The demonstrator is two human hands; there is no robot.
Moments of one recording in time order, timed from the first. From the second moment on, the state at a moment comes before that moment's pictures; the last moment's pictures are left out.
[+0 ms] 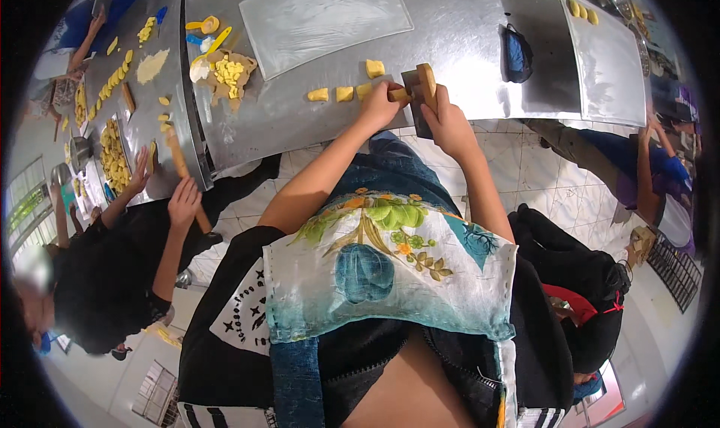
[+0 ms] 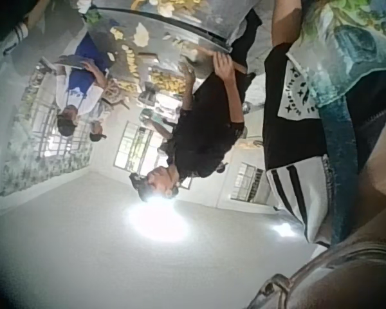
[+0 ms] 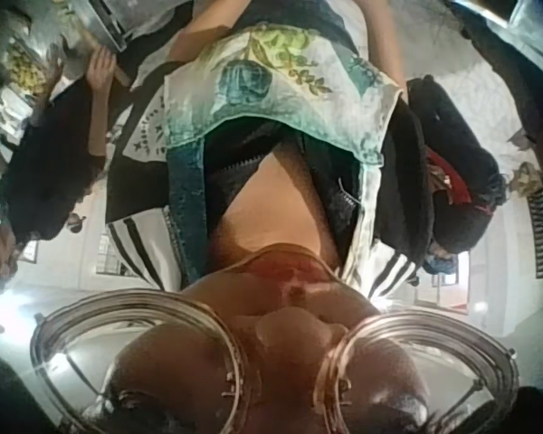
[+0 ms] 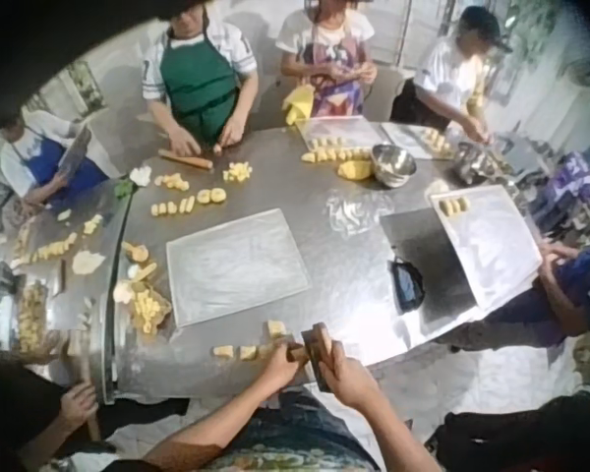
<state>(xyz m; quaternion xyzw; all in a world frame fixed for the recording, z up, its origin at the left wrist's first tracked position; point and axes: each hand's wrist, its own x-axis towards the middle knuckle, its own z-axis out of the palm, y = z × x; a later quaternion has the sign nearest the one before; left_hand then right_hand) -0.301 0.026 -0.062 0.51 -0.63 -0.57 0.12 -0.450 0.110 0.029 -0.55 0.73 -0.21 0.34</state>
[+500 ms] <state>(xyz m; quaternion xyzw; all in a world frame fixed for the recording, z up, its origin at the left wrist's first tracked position) -0.248 0.008 -0.043 0.49 -0.59 -0.60 0.23 -0.441 0.101 0.025 -0.55 0.76 -0.14 0.32</state>
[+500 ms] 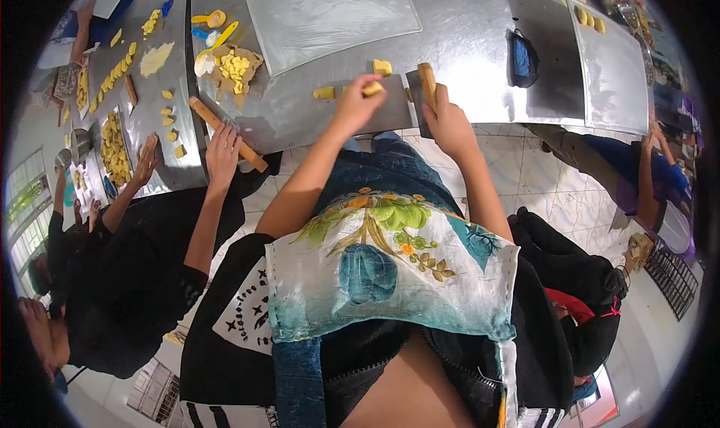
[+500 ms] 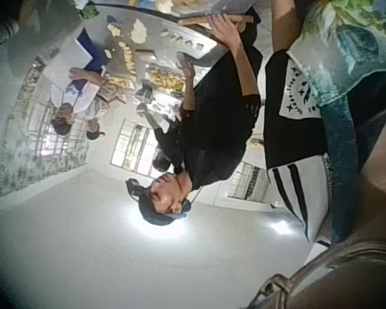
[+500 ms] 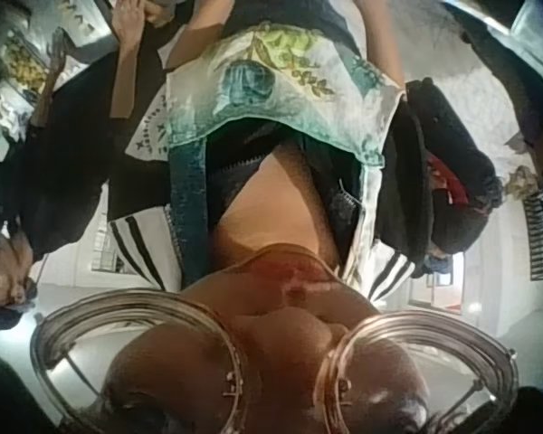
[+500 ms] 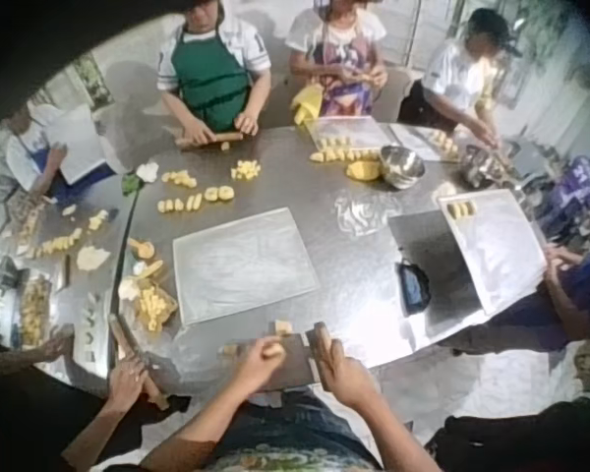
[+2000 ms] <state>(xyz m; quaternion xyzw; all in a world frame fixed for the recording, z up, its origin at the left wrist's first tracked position) -0.326 0.029 -0.060 0.38 -0.90 -0.17 0.10 -0.462 0.091 0.026 -0.57 0.75 -0.14 0.31</state>
